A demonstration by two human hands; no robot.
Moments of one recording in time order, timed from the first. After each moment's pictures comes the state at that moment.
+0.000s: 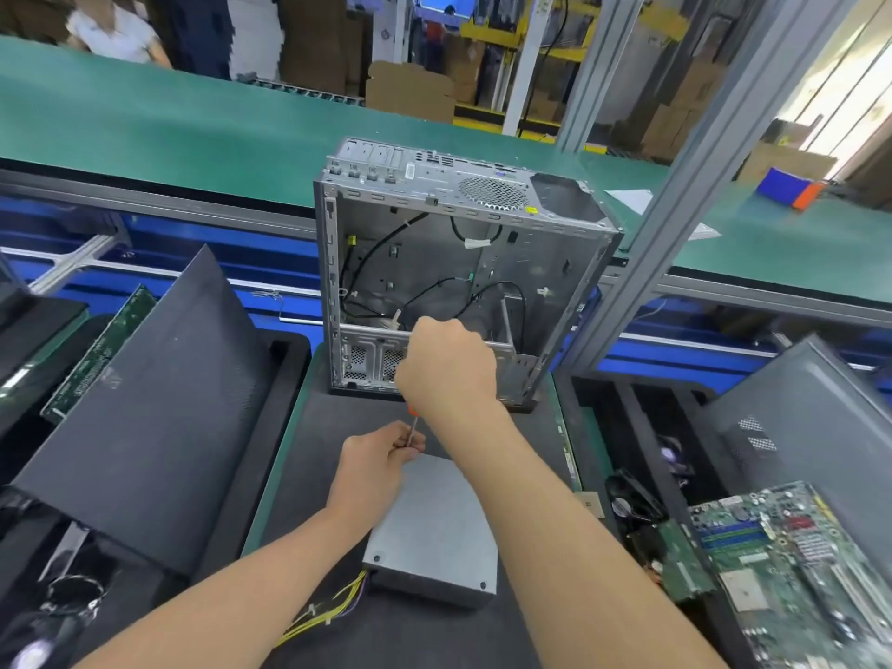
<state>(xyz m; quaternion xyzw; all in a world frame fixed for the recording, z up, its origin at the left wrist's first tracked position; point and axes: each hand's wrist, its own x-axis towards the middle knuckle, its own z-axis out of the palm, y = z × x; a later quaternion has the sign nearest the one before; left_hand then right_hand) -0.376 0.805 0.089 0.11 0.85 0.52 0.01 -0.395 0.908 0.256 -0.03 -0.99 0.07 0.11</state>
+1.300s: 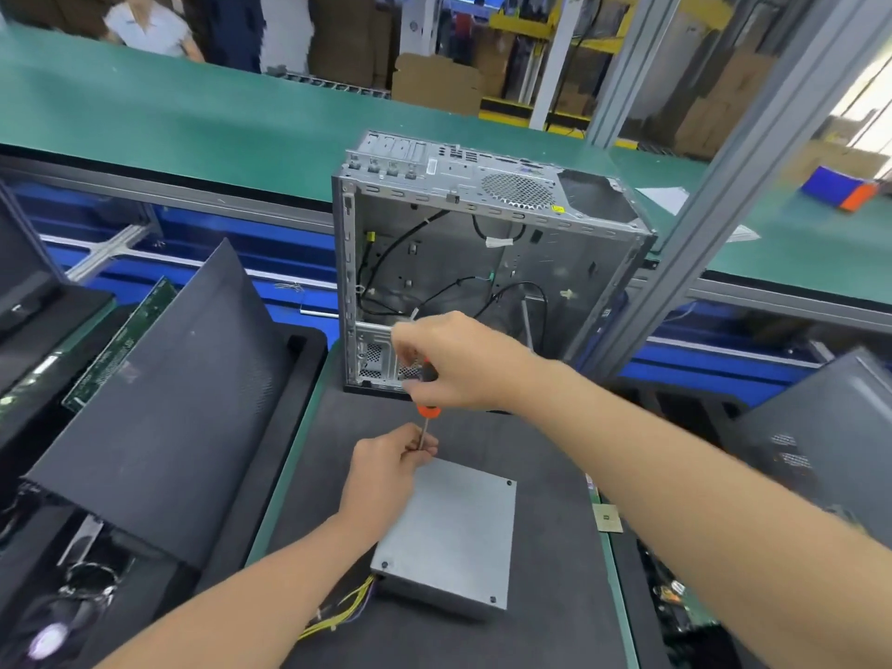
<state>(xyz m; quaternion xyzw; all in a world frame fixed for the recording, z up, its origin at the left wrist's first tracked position) -0.375 0.808 0.087 0.10 0.85 0.52 -0.02 -0.410 0.942 0.282 0.32 -0.94 0.10 0.00</state>
